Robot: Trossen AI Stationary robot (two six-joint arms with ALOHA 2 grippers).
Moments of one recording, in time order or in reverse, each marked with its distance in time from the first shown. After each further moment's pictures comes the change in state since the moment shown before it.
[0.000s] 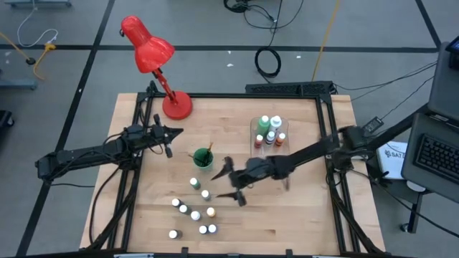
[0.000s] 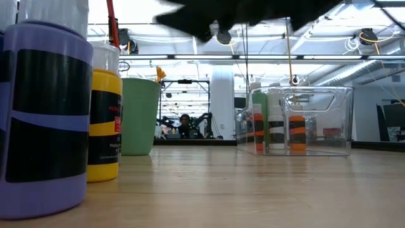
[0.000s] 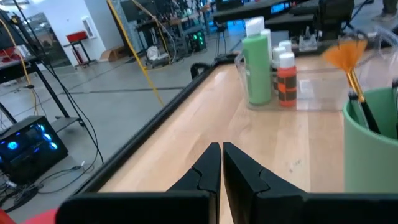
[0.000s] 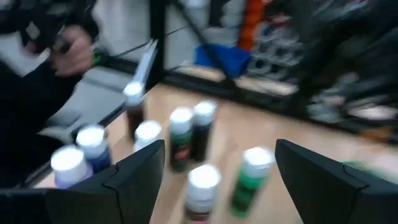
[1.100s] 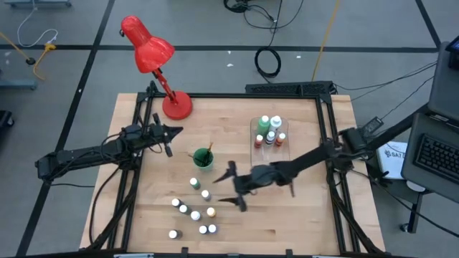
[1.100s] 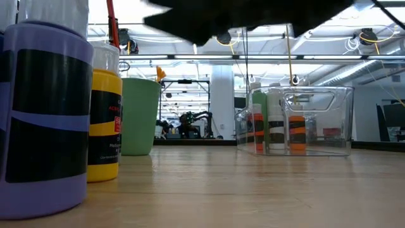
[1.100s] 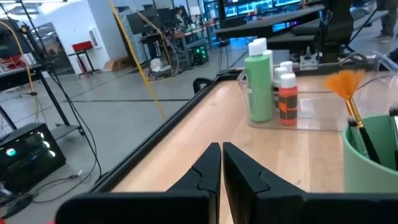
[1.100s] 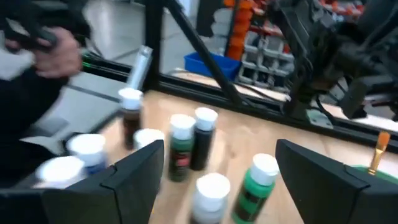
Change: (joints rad) left arm 0.000 0.000 0.000 0.062 0.000 -0.028; right arm 0.058 0.066 0.003 0.112 0.102 -0.005
